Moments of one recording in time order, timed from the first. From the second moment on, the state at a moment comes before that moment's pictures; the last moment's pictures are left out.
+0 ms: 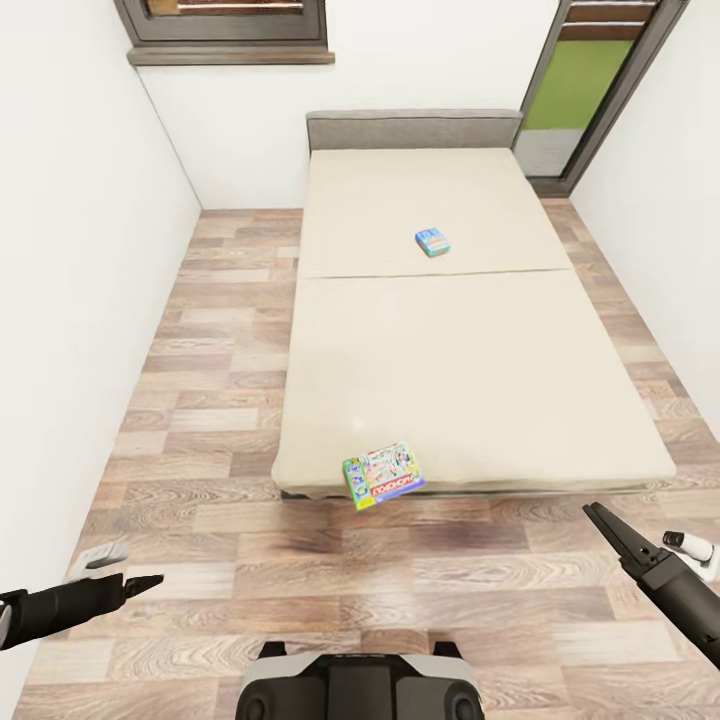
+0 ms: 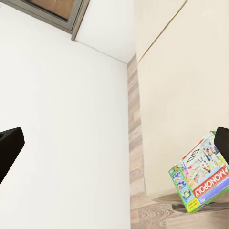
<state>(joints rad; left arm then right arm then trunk) -0.30 0.37 0.43 -1.13 -0.04 0.82 -0.88 -0.09 -0.15 -0.61 -1.54 -0.81 0.66 1.02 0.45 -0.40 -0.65</state>
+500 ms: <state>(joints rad) -0.30 0.36 0.43 -1.13 -0.04 0.82 -0.88 -0.09 -0.15 -0.61 -1.53 -0.81 0.66 1.02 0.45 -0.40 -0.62</state>
